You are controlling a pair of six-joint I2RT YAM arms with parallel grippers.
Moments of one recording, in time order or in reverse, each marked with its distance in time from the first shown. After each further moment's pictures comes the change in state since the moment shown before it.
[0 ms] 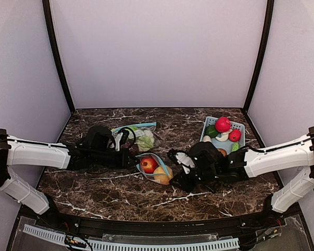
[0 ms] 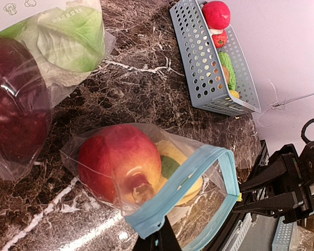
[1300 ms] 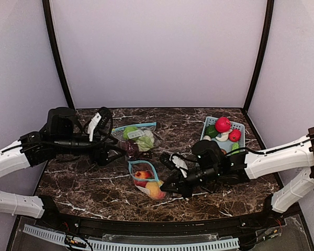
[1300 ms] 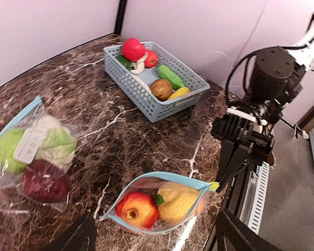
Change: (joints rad) left arm 0.000 -0.483 0.105 -0.424 0.005 0.548; right arm 0.001 -0.011 -0.035 0.209 -0.357 -0.121
